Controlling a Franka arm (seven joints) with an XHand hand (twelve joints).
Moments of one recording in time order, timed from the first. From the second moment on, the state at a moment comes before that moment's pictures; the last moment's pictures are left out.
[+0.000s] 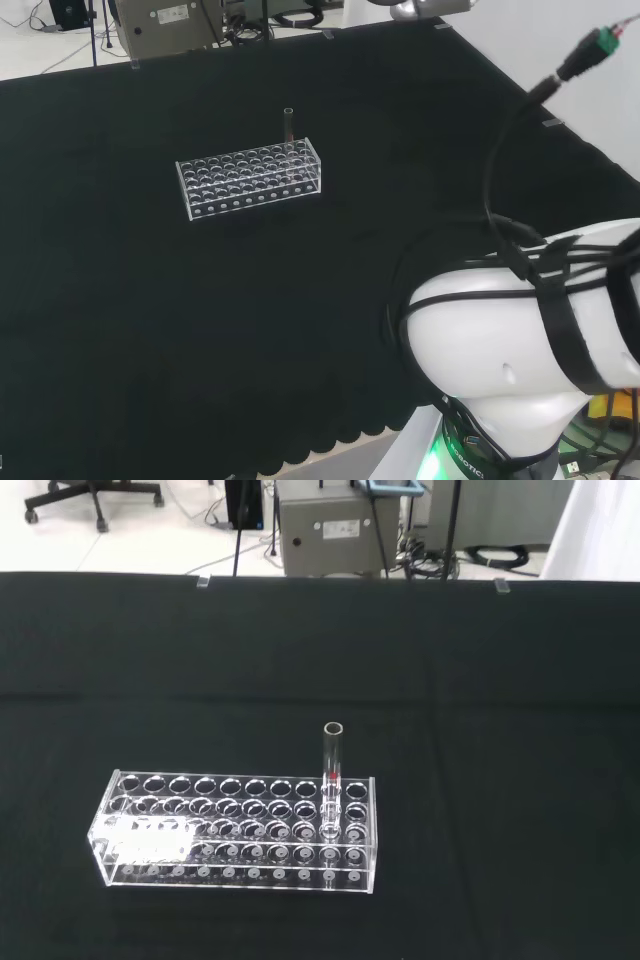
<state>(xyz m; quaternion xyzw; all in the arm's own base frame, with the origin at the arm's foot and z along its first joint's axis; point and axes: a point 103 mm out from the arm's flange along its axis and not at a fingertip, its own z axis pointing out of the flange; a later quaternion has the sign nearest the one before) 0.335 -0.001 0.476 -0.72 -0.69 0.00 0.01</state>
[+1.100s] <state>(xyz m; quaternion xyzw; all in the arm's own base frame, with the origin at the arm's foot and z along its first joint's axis) 0.488 -0.009 0.405 -0.70 -0.71 0.07 0.10</state>
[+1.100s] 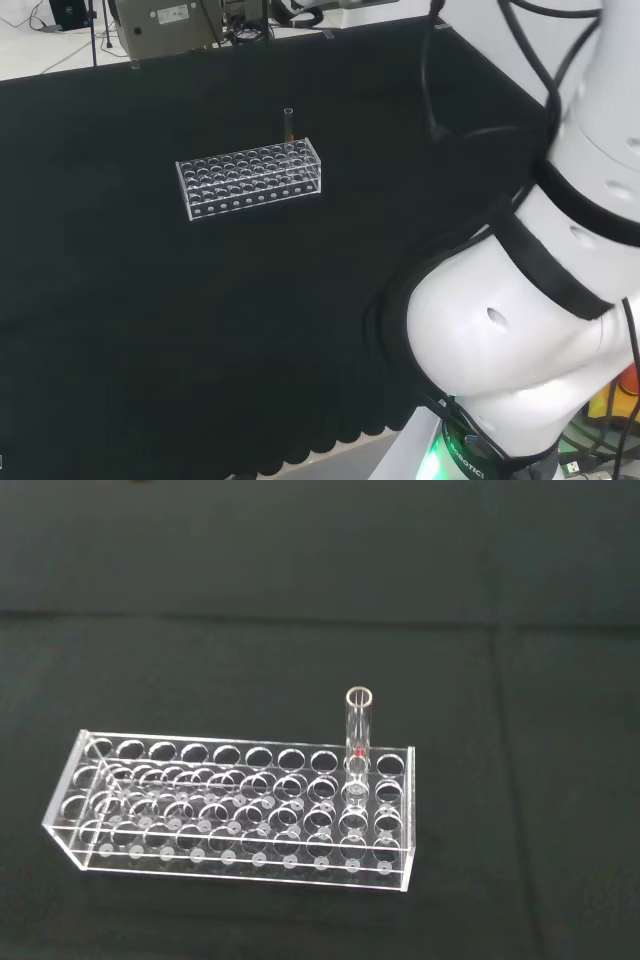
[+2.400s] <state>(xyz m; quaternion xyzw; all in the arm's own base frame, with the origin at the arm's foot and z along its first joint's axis) 0.588 -0.025 0.272 -0.68 -0.69 0.16 0.18</state>
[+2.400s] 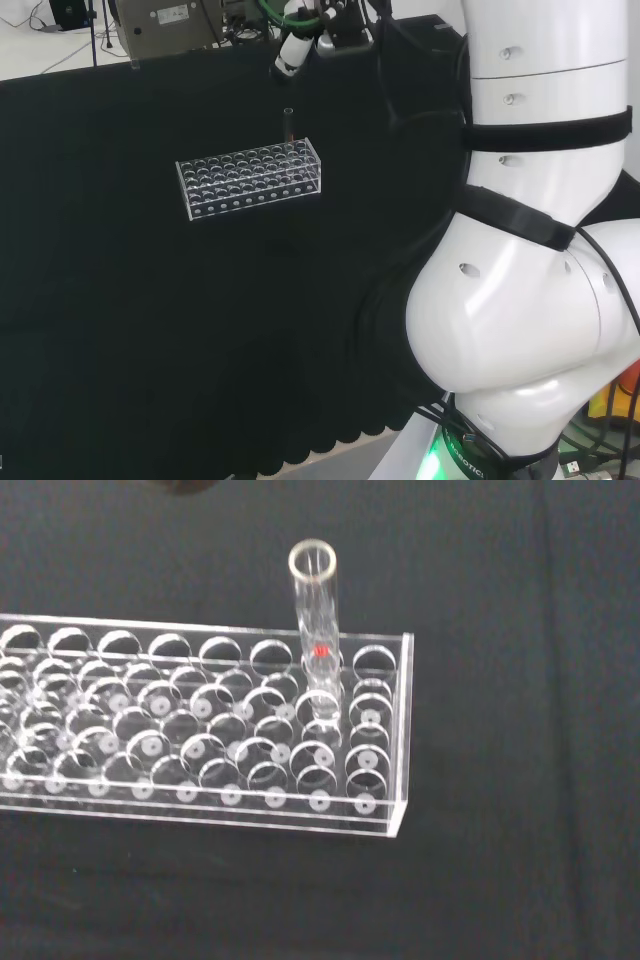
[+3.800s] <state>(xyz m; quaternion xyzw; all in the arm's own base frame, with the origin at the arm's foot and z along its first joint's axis) 0.587 -0.015 0.203 -0.67 -0.68 0.21 0.21</state>
